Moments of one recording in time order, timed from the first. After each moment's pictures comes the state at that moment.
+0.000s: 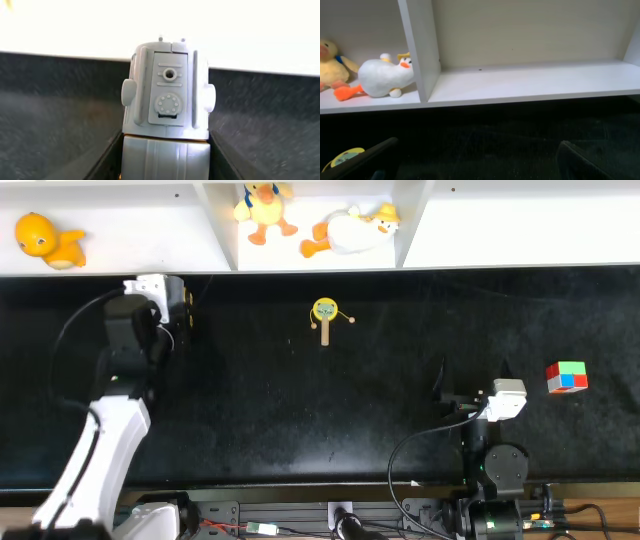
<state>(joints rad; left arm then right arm) 0.03 1.26 0.68 -0.06 -0.06 -0.03 0.07 0.01 0.02 -0.01 0.10 0.07</state>
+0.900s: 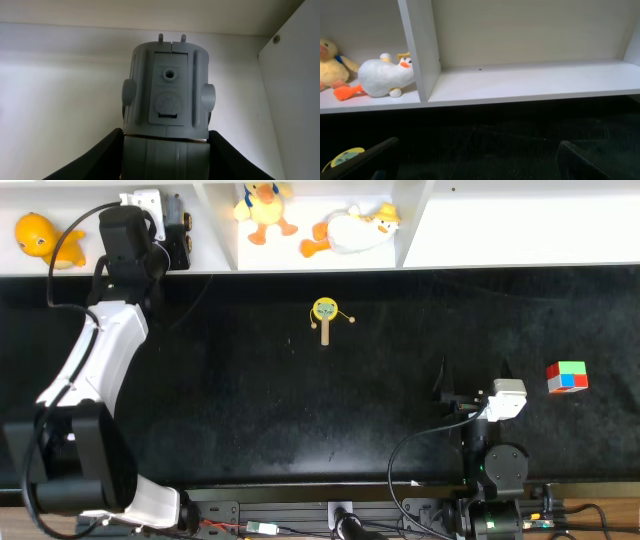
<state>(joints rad) 0.03 1.72 1.20 -0.06 -0.01 -0.03 0.07 0.01 0.02 -0.01 0.10 0.07</state>
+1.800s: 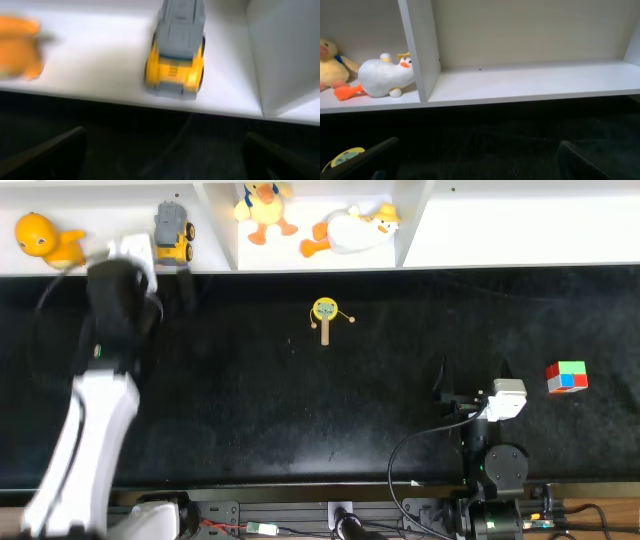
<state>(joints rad) 0.03 1.28 0.86 -0.18 -0.05 -0.05 0.07 0.01 0.02 -0.01 0.10 0.07</state>
